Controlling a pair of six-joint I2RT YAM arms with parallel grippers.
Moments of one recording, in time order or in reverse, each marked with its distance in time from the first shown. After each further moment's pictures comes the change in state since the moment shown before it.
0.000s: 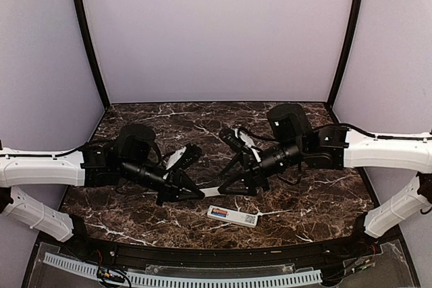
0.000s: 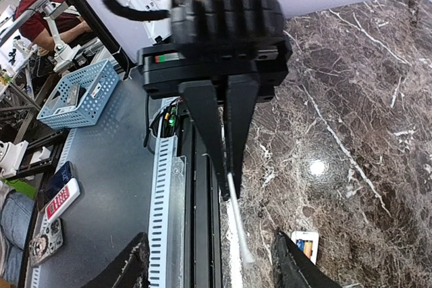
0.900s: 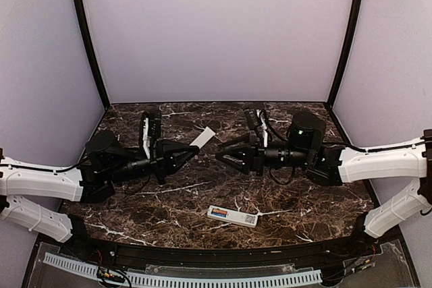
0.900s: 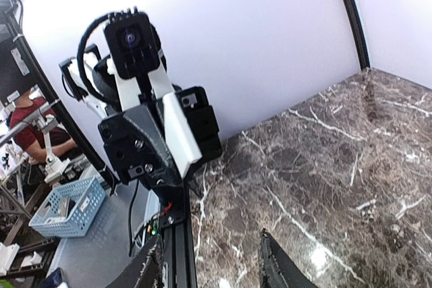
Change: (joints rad) left arm 0.018 -0.069 -0.245 0.828 -0.266 -0.225; right arm -0.059 -0.006 -0.255 0.709 0.131 0.325
